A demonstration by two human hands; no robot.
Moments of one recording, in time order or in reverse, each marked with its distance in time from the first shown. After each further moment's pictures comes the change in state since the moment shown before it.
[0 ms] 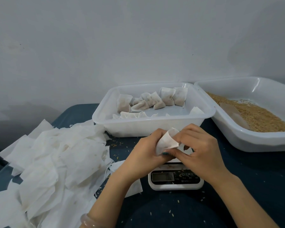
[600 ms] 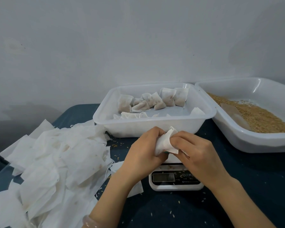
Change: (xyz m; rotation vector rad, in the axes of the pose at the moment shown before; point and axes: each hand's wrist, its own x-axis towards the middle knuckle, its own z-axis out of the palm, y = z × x) left_hand 0.002 -0.011 0.002 0.220 0.110 0.050; right_hand -0.003 -0.007 0.003 -0.102 -0.040 -0.131
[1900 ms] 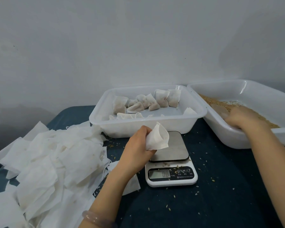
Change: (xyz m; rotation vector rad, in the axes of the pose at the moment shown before) left_hand 0.003 -0.016 0.001 -0.027 0.045 -0.141; right_hand 0.023 0.162 -0.074 -0.537 -0.675 1.205
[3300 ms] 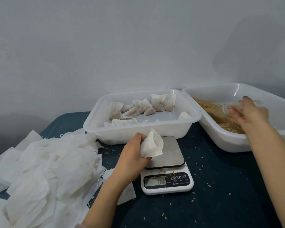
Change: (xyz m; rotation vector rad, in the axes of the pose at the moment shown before) left_hand -0.001 0.000 0.000 -0.070 -0.012 -0.039; right_hand -0.002 0.014 -0.015 1.826 0.288 0.320
